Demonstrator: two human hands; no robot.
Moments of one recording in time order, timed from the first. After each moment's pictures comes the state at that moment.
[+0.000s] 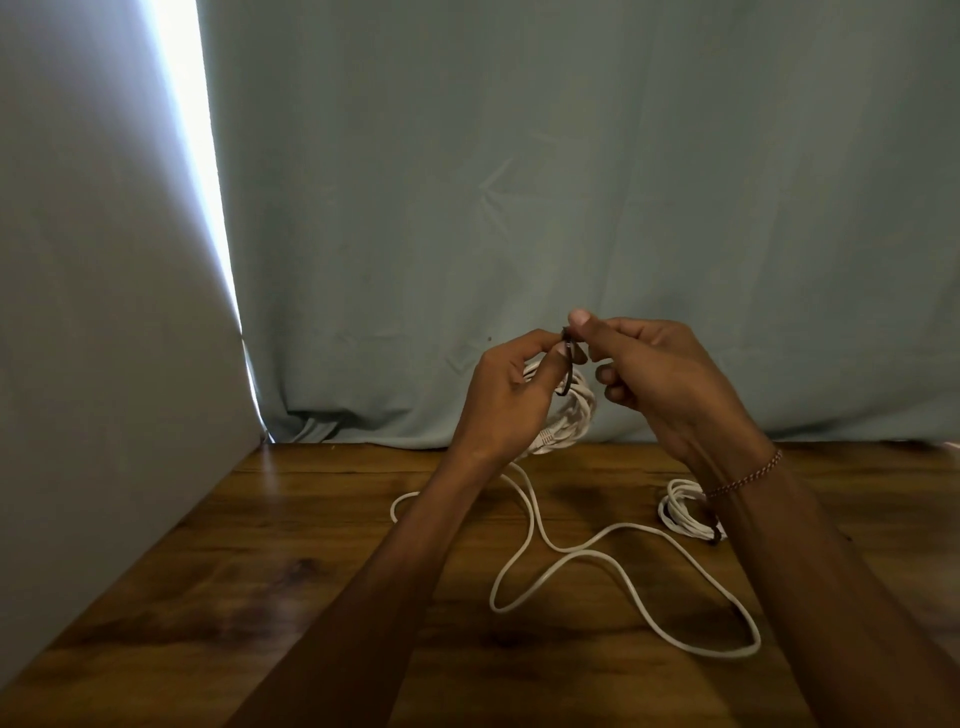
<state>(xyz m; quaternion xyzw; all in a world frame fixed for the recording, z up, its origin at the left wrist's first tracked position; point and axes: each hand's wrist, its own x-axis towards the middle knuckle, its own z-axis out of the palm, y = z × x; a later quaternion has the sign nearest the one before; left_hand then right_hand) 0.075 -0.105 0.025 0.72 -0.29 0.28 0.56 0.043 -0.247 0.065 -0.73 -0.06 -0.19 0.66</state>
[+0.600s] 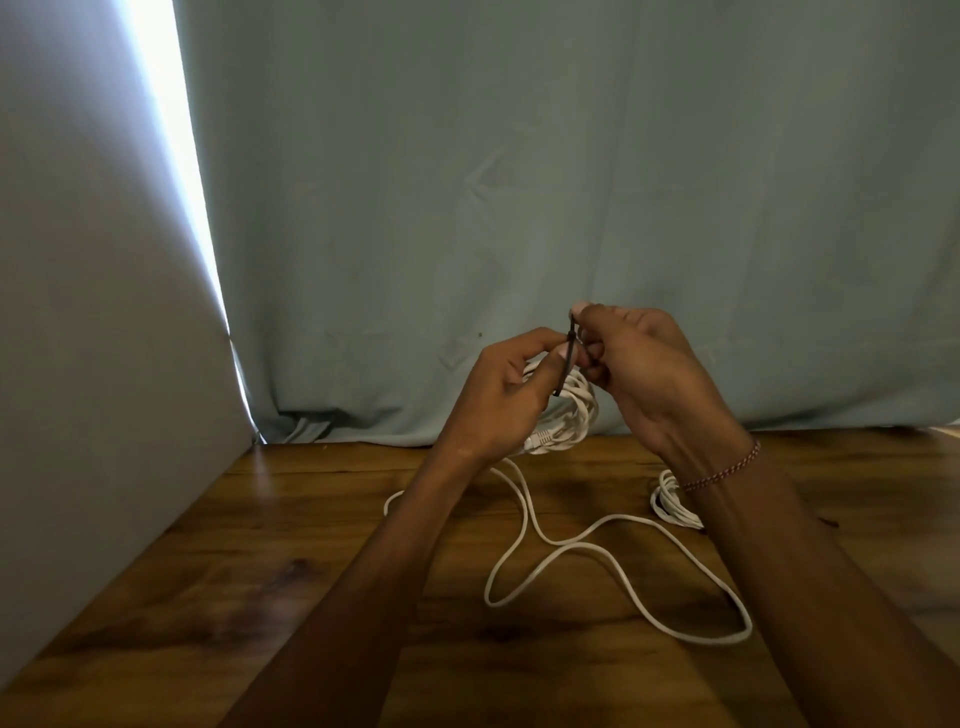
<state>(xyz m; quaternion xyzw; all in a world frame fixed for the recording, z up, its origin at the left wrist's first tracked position) 0.062 -0.103 0.029 0.73 -0.35 0.23 0.54 0.045 -0.240 0.064 -0.68 -0.08 -0.20 0.70</state>
